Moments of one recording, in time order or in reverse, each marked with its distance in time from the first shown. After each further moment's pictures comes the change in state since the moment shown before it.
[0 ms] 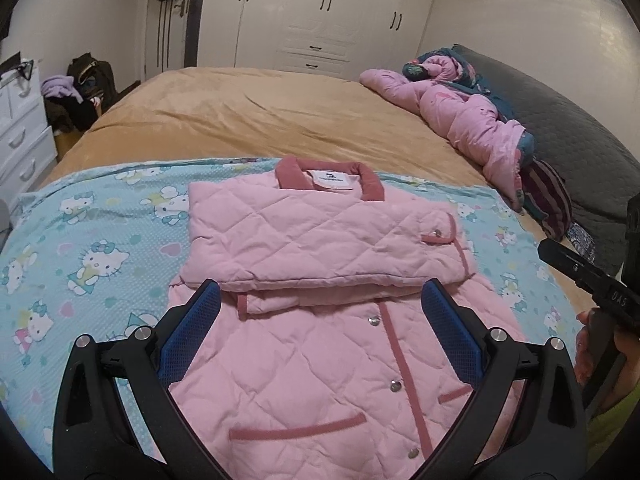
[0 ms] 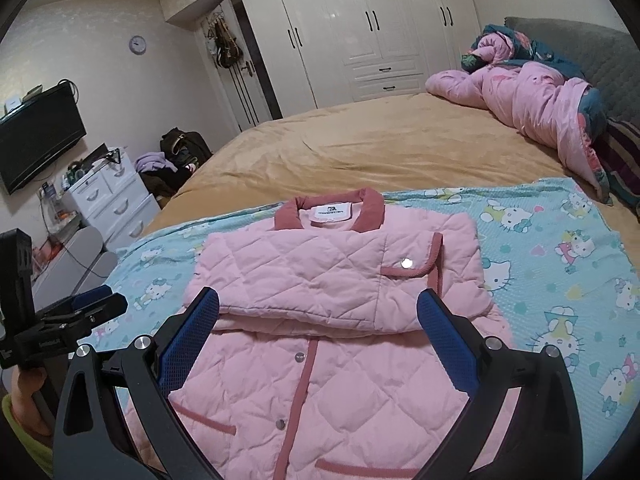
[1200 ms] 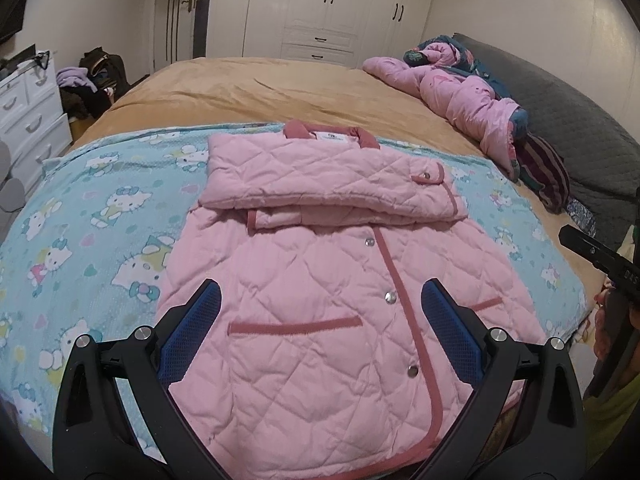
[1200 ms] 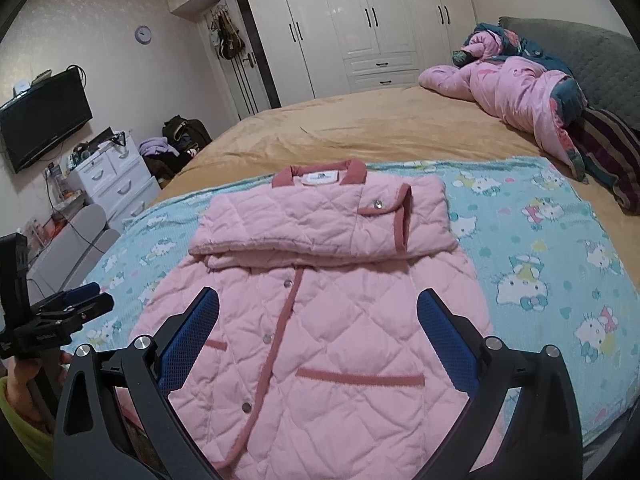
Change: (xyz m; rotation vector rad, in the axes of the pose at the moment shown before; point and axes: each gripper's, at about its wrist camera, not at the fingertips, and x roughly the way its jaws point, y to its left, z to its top) left arm -0.052 -0.010 -0.096 0.001 0.030 0.042; right arm -0.070 -0.012 -0.083 -0.016 0.039 -0.026
